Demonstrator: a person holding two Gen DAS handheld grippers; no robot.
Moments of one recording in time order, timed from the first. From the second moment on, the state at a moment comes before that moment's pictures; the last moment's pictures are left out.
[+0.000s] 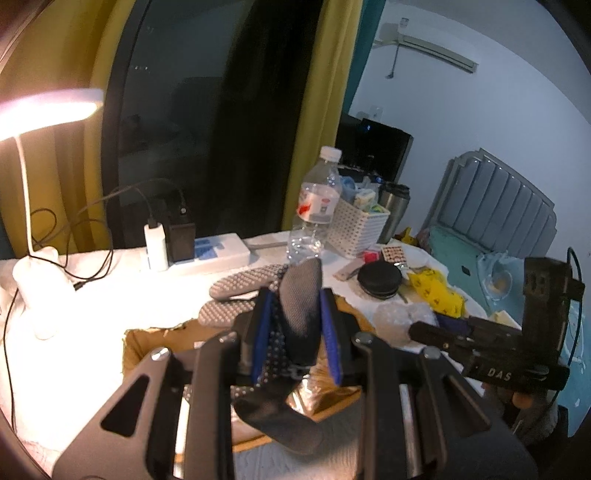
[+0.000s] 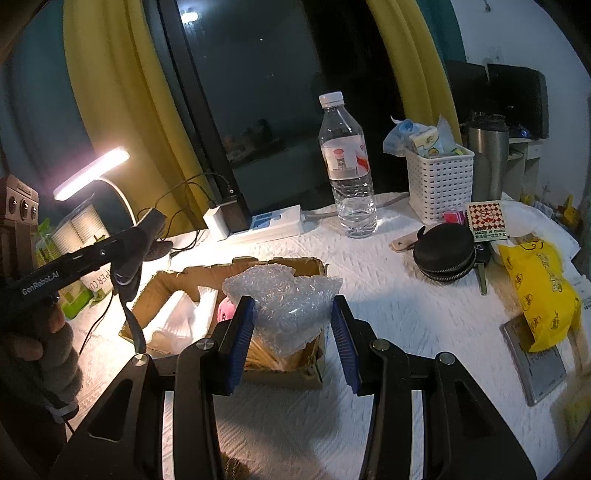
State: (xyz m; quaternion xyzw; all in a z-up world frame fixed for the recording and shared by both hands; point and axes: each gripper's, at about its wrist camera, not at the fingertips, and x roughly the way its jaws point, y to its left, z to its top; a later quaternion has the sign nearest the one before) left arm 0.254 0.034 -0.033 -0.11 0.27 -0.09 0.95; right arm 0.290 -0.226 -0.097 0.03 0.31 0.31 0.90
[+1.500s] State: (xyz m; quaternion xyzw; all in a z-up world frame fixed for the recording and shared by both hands) left arm 0.276 0.026 -0.074 -0.10 0.34 -0.09 0.93; right arm 0.332 -0.192 -0.115 0.02 0.34 0.31 0.89
